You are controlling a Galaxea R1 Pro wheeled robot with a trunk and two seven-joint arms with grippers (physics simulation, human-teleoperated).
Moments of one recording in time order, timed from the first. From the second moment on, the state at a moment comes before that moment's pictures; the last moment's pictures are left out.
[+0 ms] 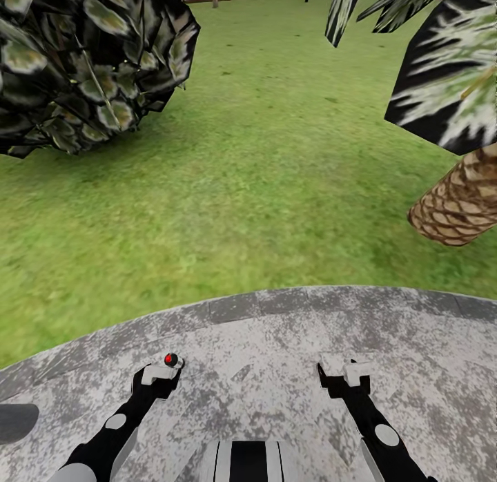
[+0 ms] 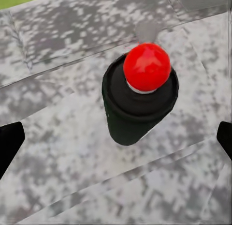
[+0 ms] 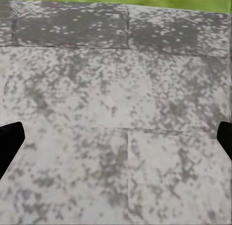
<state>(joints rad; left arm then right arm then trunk) -0.53 0.07 0.10 -0.39 -0.13 -0.36 -0.15 -0.24 -0.07 0.05 -1.04 0.02 -0.09 0.01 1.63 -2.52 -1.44</state>
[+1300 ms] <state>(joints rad) -0.53 0.07 0.10 -0.39 -0.13 -0.40 -0.15 -0.24 -0.07 0.05 -1.03 0.02 -0.09 0.01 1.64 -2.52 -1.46</state>
